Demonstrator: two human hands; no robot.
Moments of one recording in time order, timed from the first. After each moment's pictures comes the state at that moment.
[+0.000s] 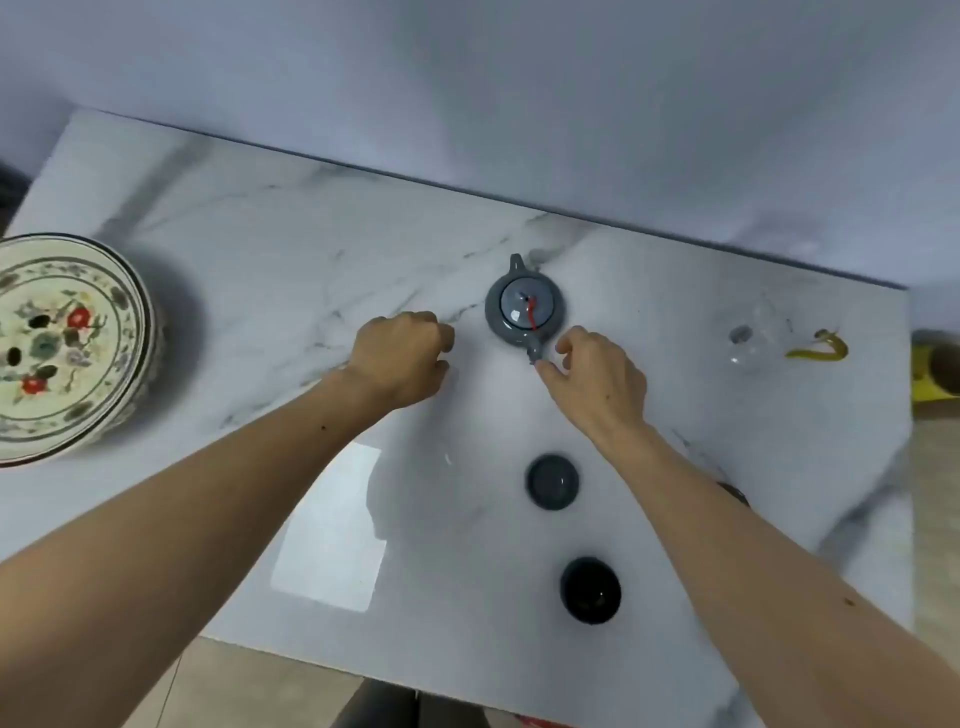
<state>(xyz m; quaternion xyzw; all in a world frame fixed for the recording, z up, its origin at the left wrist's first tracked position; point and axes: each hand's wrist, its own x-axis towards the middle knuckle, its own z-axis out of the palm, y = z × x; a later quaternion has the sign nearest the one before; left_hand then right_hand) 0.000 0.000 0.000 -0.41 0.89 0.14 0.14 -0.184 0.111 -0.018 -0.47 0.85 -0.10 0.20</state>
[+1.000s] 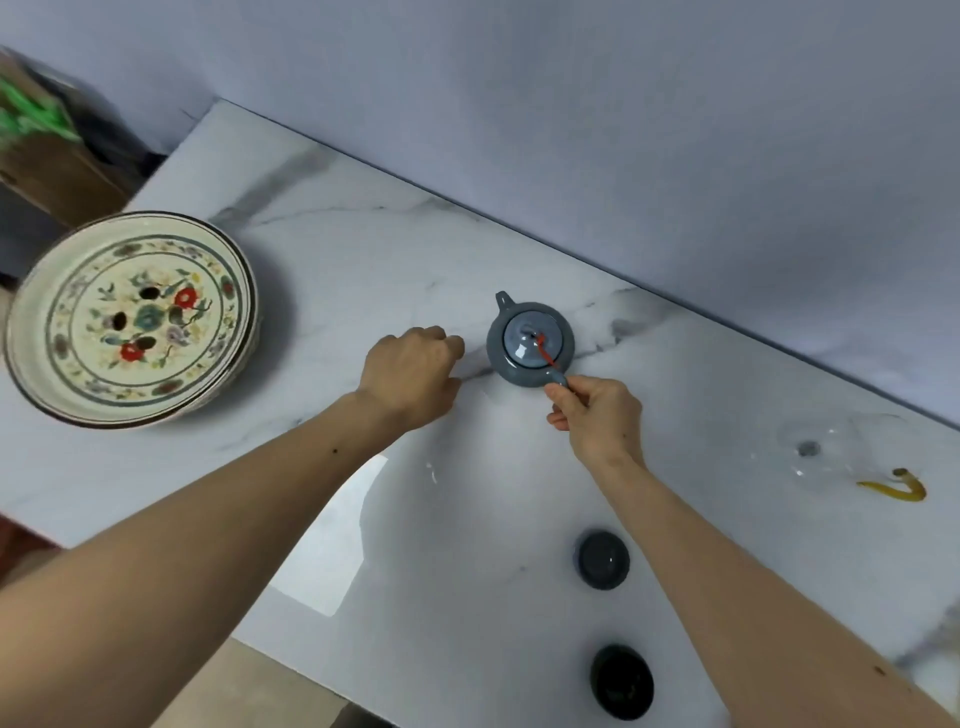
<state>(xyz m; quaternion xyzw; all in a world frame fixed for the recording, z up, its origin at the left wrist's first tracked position) 0.066 -0.035 0.012 -0.51 0.84 0.16 0.09 -0.125 0.049 -0.005 -0.36 0.80 -0.30 0.37</state>
